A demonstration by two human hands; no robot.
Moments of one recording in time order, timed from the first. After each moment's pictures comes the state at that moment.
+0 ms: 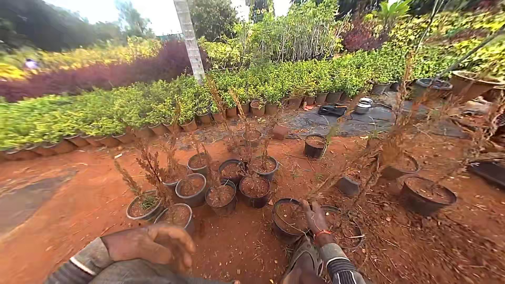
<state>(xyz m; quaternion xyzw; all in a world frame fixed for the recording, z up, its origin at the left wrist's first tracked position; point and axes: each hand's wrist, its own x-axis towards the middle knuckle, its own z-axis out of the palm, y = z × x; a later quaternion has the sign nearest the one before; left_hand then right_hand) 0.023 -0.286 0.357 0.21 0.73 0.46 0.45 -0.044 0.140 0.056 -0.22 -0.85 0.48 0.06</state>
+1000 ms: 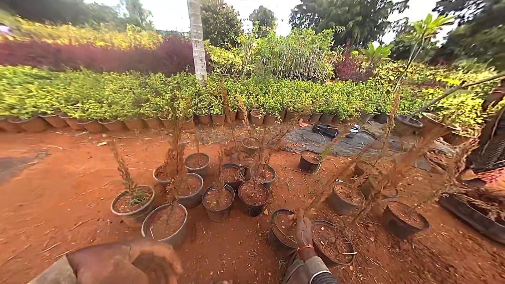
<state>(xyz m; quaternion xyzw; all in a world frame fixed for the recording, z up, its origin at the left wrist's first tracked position) -0.016 -0.411 0.266 0.35 0.59 0.50 0.53 -0.052 0.082 0.046 -0.26 -0.79 0.52 0.18</state>
